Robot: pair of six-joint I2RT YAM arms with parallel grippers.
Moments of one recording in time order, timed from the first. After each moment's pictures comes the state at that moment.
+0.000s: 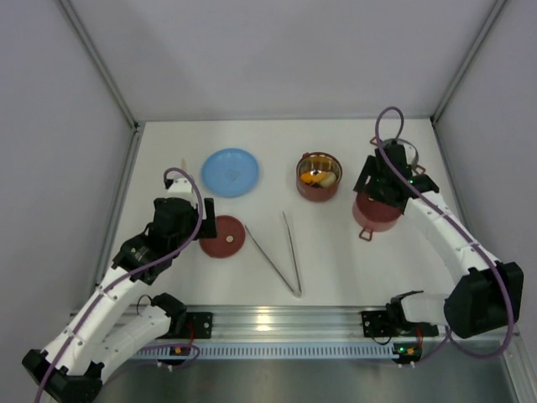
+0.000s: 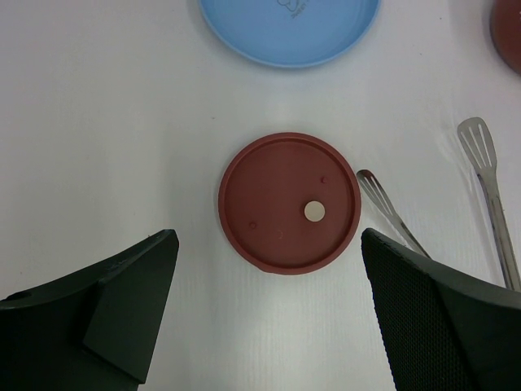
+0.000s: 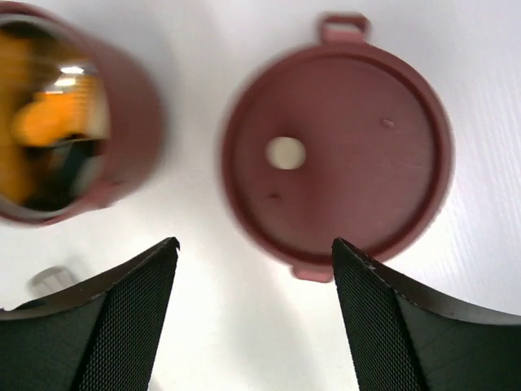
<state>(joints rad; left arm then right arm) -0.54 0.74 0.82 -0.68 -0.37 -0.33 0.21 1.29 1.02 -0.63 0.25 0.58</state>
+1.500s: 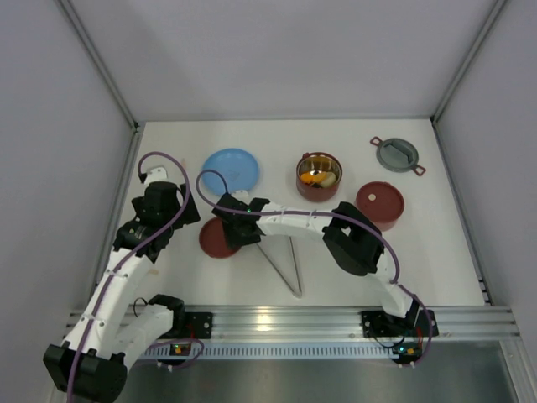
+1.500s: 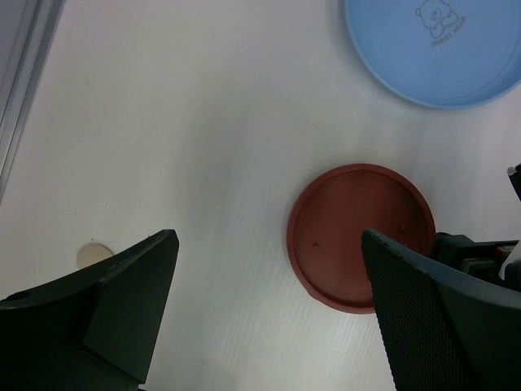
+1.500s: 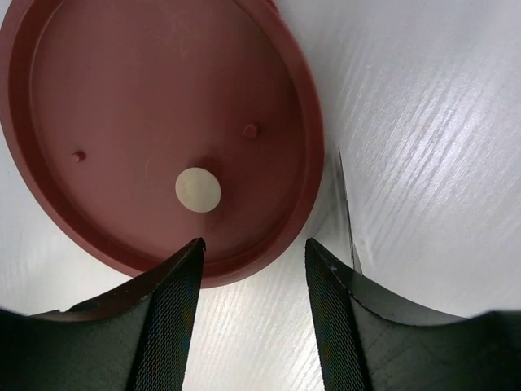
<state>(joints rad) -0.24 0.88 0.86 -0.71 -0.38 -0.41 1.10 2.20 1.74 -0.66 0.18 0.77</state>
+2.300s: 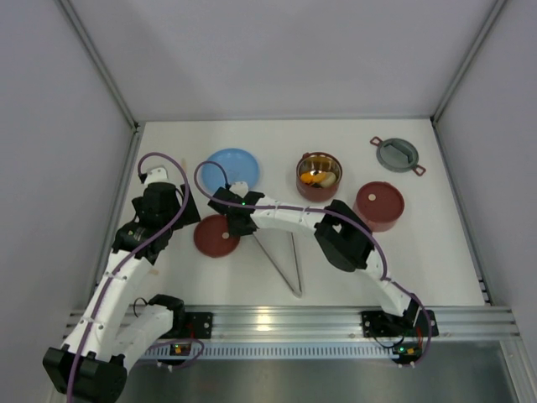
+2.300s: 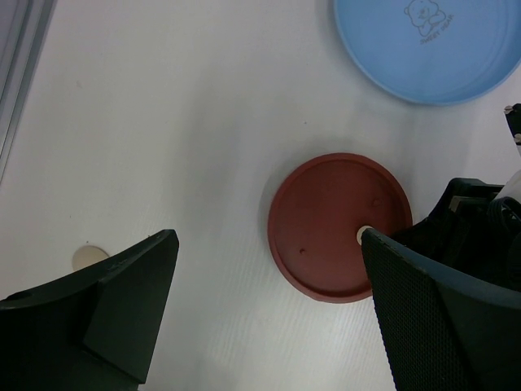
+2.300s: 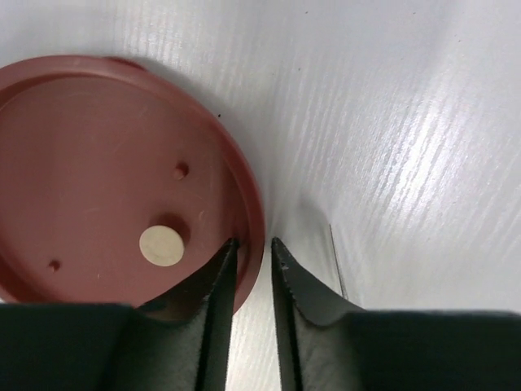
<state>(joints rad) -0.24 0.86 0.86 -0.71 -0.36 -0.40 1.06 2.31 1.89 -0.71 0.27 0.79</state>
